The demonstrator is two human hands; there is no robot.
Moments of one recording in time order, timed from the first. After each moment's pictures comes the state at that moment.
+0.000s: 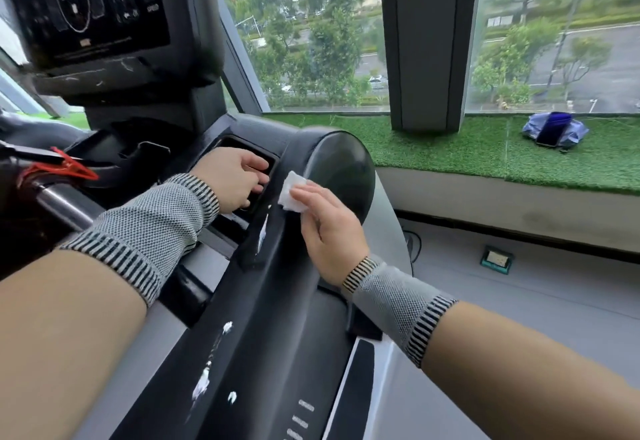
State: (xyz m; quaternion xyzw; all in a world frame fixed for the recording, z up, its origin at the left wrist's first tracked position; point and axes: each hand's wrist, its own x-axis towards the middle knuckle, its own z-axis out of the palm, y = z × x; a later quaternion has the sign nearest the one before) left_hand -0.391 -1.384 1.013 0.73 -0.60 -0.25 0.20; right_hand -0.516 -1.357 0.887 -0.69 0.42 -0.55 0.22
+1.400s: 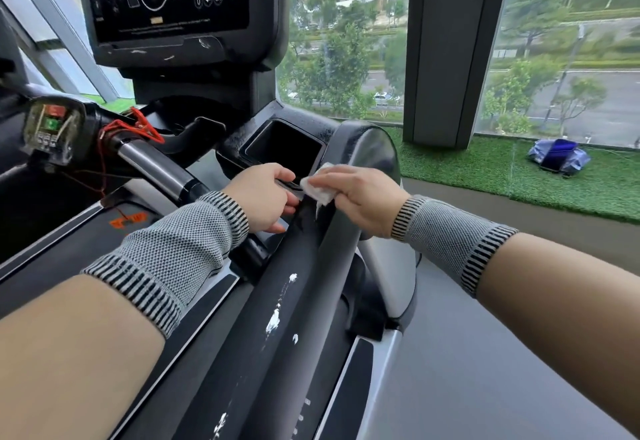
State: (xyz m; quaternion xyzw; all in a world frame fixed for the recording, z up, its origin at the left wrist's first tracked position) left_hand -0.356 -1.317 1.001 0.71 -0.55 -0.36 0.27; right_hand -0.525 -1.352 0.947 -0.89 0.33 -0.29 0.15
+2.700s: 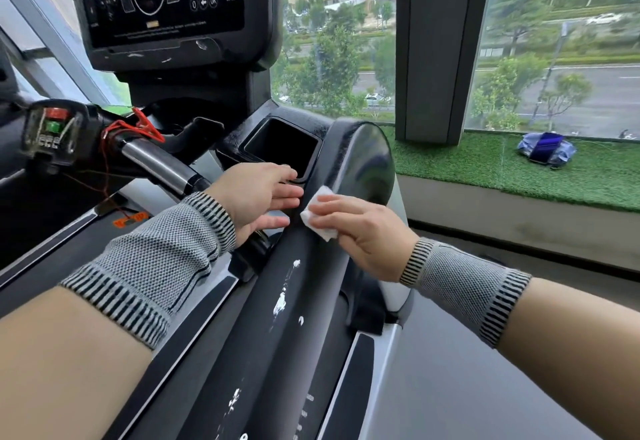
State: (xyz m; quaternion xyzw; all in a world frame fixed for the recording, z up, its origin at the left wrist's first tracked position) left_hand -0.354 -1.285 1.012 0.65 -0.48 -0.47 0.36; right_hand -0.524 -1.299 0.909 -0.87 0.27 -0.40 0.10
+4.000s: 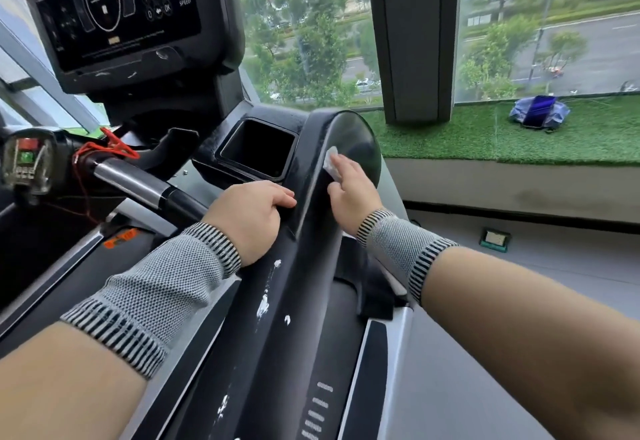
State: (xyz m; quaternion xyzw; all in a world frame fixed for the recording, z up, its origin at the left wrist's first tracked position) left_hand -0.357 -1.285 0.987 0.60 -0.79 -0.03 0.12; right_hand -0.506 -1.341 0.900 -0.63 0.54 -0.46 0.32
